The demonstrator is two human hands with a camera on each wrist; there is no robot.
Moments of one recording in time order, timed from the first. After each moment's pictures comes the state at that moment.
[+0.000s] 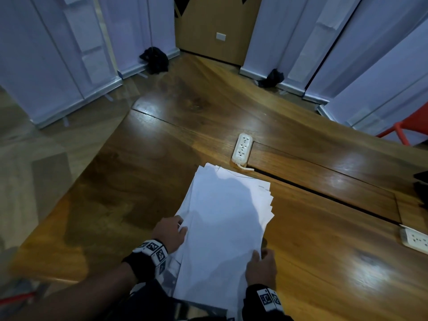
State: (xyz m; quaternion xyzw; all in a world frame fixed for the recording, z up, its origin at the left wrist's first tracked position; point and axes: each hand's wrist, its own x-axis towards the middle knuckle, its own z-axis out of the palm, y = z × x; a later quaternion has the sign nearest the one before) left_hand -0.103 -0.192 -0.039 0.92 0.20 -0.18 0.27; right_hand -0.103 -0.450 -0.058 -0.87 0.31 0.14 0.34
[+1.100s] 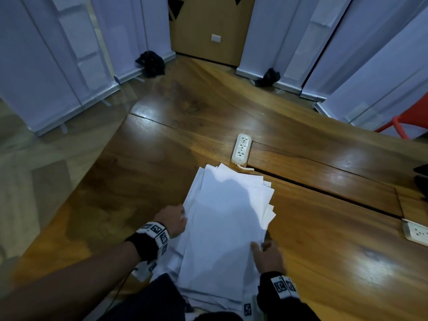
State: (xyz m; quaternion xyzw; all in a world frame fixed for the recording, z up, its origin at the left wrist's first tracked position) left_hand -0.064 -0.172 -0.026 0.93 0.14 -0.25 0.21; right_hand -0.073 -0.461 -0.052 -0.89 0.27 0.21 0.31
